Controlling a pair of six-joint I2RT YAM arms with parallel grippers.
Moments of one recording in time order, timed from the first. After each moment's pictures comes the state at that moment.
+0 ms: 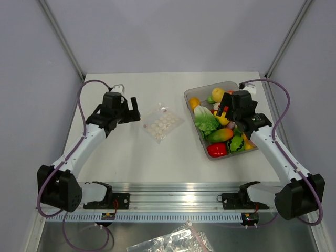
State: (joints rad) left arm -0.28 1.25 1.01 -0.45 -0.07 -0.35; right arm 0.30 1.21 1.06 -0.51 0.36 0.46
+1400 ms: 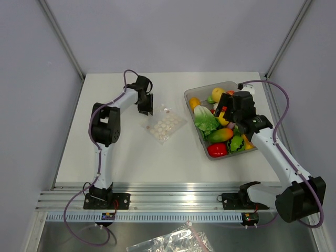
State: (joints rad) left arm -0.30 2.24 1.78 -0.69 0.11 -0.29; right arm 0.30 1.18 1.04 -0.47 0.24 0.46
